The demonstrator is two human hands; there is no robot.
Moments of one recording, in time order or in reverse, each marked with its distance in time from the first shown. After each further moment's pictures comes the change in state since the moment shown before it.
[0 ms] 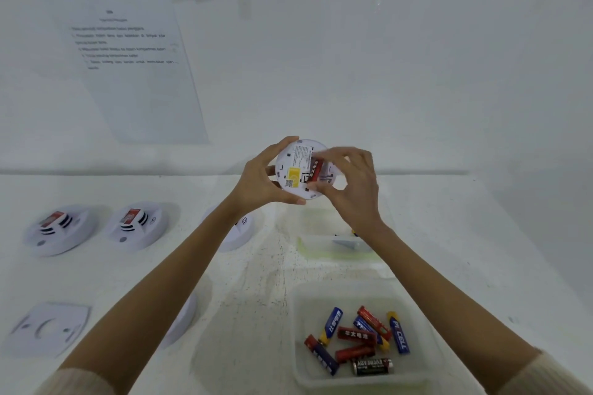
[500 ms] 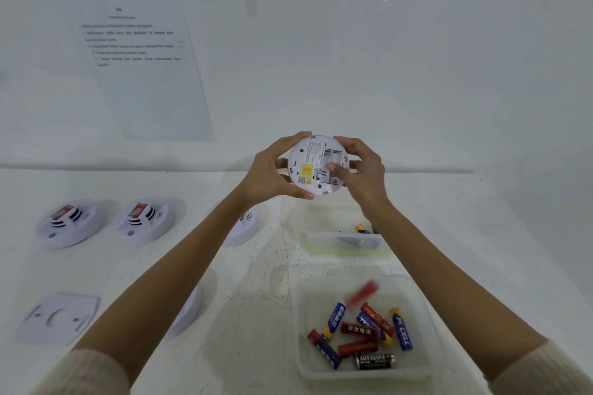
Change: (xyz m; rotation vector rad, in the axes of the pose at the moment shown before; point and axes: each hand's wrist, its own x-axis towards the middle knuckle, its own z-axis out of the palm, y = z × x) left_hand 0.005 0.008 0.001 -0.039 -0.040 0.006; right_hand 0.019 -0.001 -0.005 0.393 -0.065 0.413
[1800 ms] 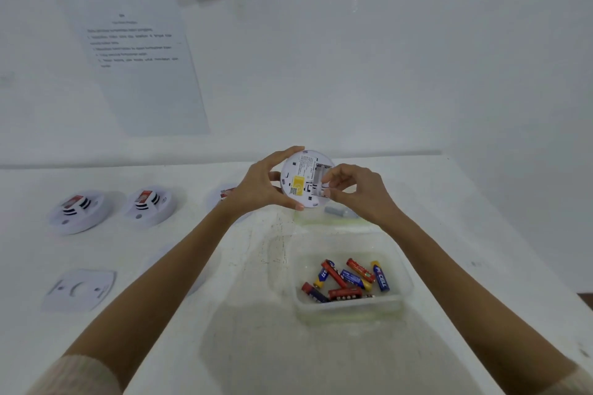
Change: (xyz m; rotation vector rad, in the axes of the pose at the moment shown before) left_hand -0.065 0.031 0.012 -0.086 -0.127 -0.129; right_hand -0.087 -0.041 -0.043 -0.354 -0.285 0.003
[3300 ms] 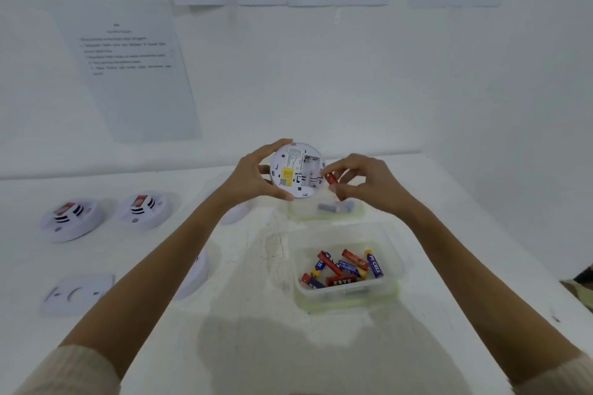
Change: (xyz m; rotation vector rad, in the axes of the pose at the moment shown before) left_hand -0.004 0.009 -0.016 0.064 -0.022 0.074; right_hand -0.021 -0.014 -0.028 -0.047 -0.047 -0.131
